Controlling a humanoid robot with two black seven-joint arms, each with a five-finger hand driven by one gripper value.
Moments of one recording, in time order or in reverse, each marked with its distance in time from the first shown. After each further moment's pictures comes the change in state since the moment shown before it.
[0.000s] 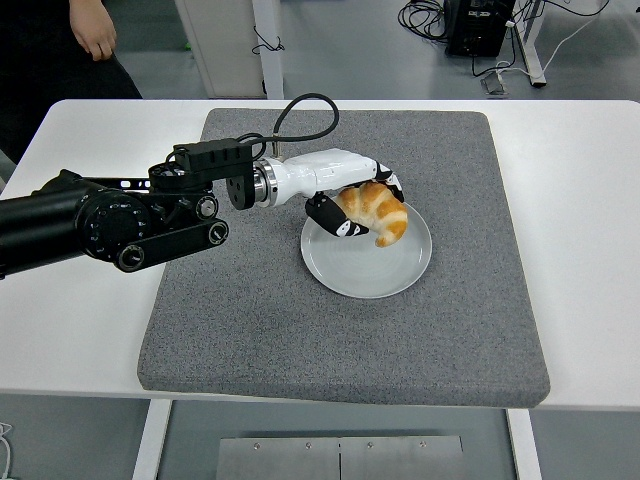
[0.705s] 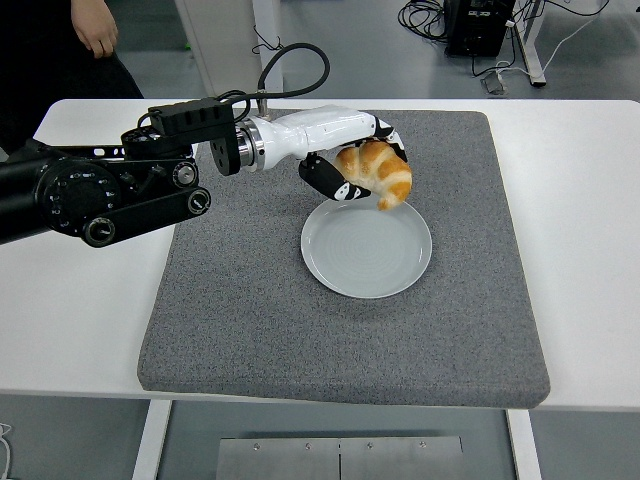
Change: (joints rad) left arm -0.071 0.090 -0.063 -0.103 -0.002 0.005 0.017; right arm 0.000 0.000 0.000 0.000 0.000 0.000 0.000
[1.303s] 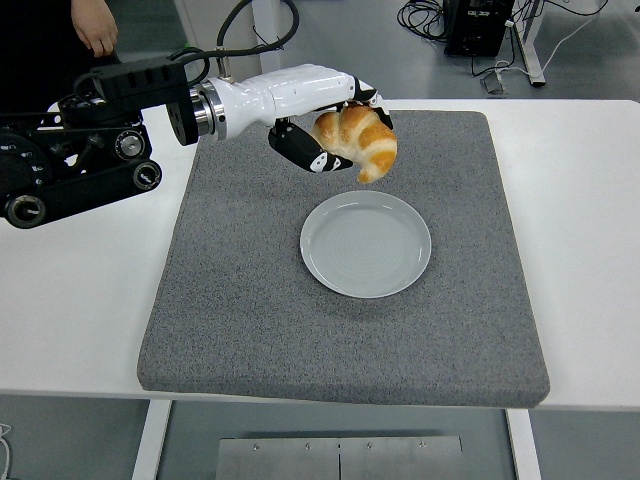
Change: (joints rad) left arm -0.094 0.149 -0.002 -0.151 -0.017 0.000 0.001; right arm 0.000 0.000 0.000 -0.001 0.000 0.000 0.000
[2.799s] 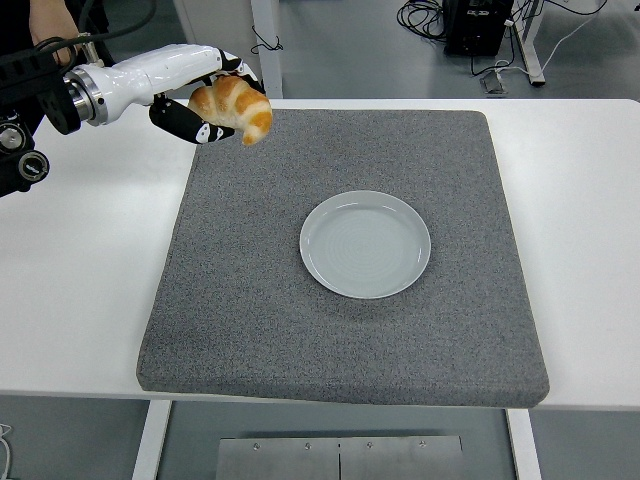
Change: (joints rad) left arm 0.019 0.293 0.005 -0.053 -0.002 0.003 0.086; right arm 0.000 0.000 0.000 0.000 0.000 0.000 0.000
